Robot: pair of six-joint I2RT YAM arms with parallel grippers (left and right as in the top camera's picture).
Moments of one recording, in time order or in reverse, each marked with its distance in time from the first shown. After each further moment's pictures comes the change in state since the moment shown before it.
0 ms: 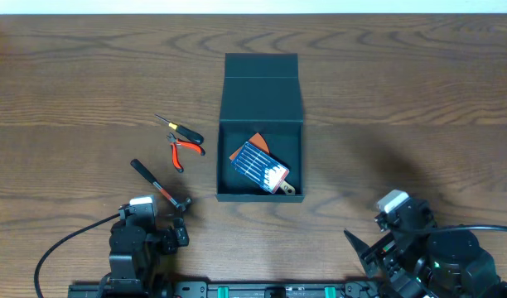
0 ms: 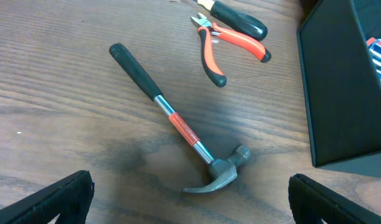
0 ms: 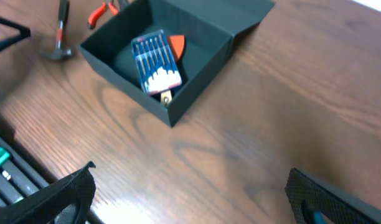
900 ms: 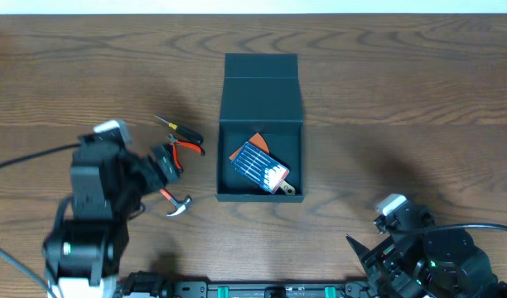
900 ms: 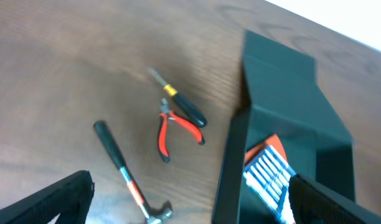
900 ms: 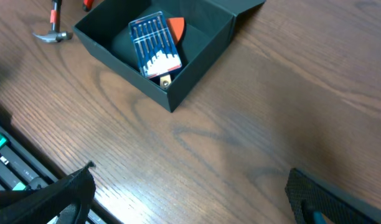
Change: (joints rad) left arm 0.000 0.820 0.749 -0.011 0.026 -0.287; right arm 0.000 -0.001 -0.006 -0.046 0.000 0.002
